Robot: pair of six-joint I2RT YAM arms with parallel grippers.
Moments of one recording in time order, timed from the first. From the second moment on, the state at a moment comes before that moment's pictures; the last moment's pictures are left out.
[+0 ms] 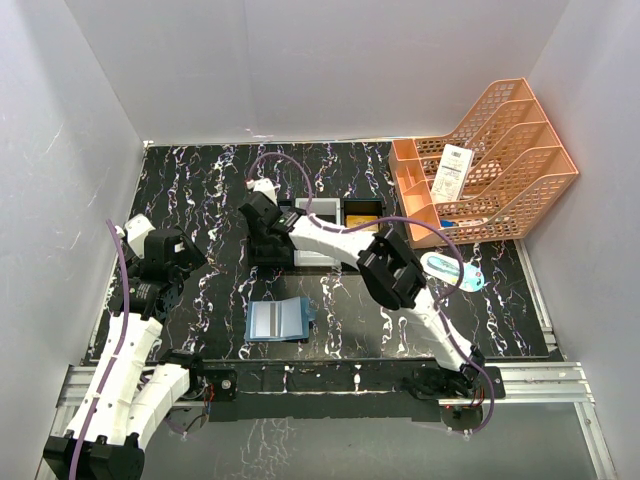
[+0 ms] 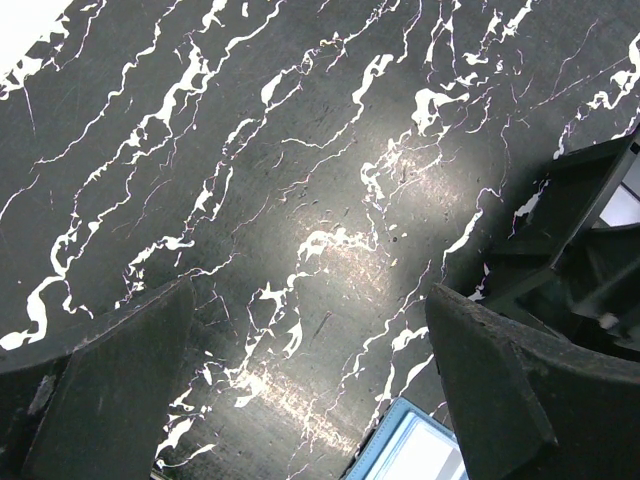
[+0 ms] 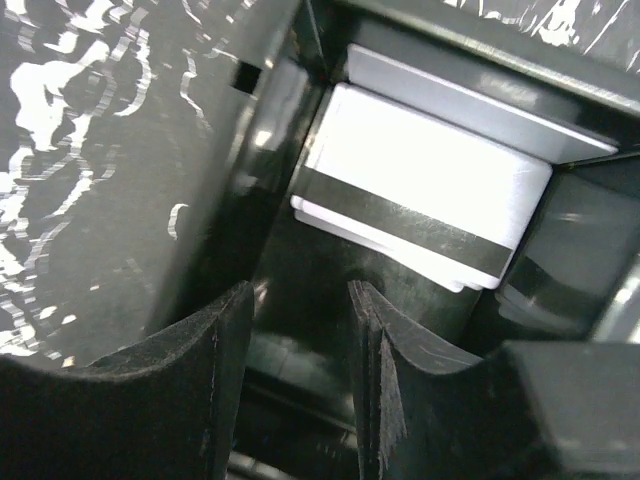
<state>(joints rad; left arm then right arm) -0.15 0.75 0.77 -0.79 -0.51 -0.64 0.93 2.39 2.01 -0.45 0.34 0.47</state>
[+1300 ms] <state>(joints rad) -0.15 0.96 0.70 -0.70 0.12 -0.66 1.06 1.64 1.07 -0.14 -0.12 0.88</state>
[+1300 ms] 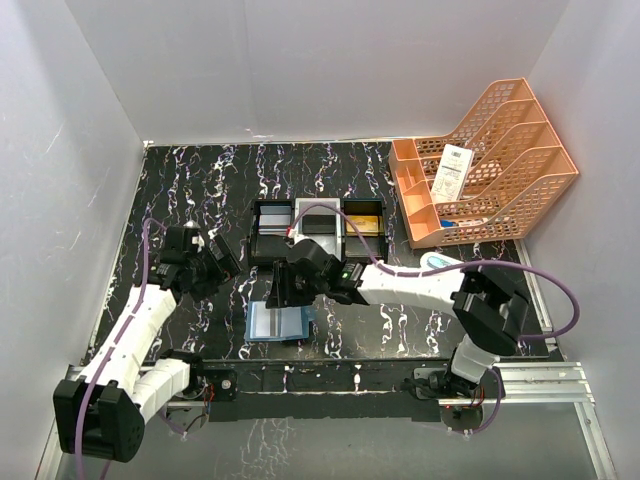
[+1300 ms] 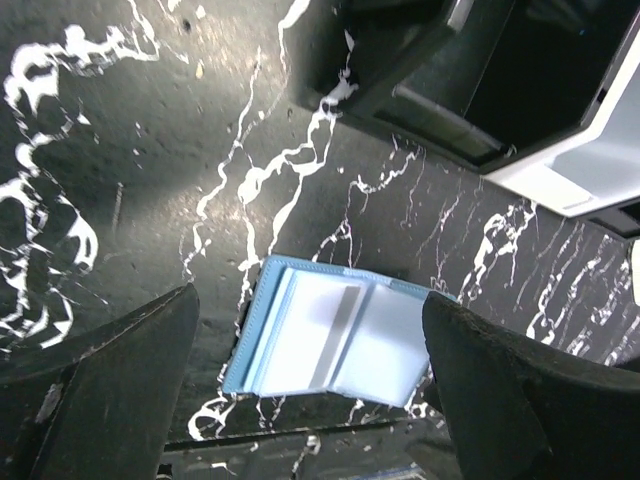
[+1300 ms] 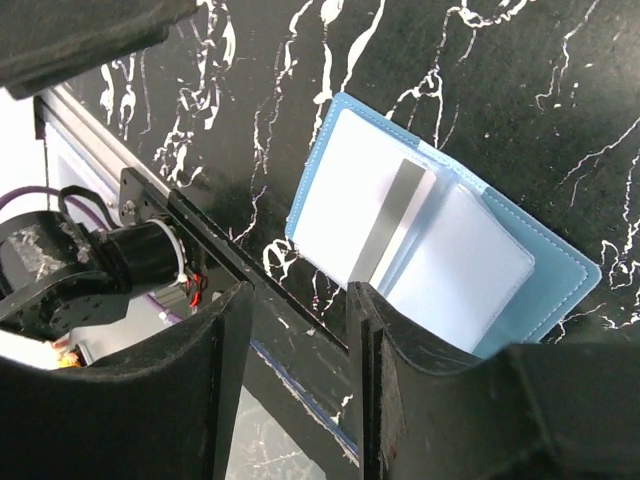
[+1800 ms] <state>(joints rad) -0.15 0.93 0.61 -0.70 0.23 -0.76 1.09 1.85 1.15 -0.21 -0.05 0.91</state>
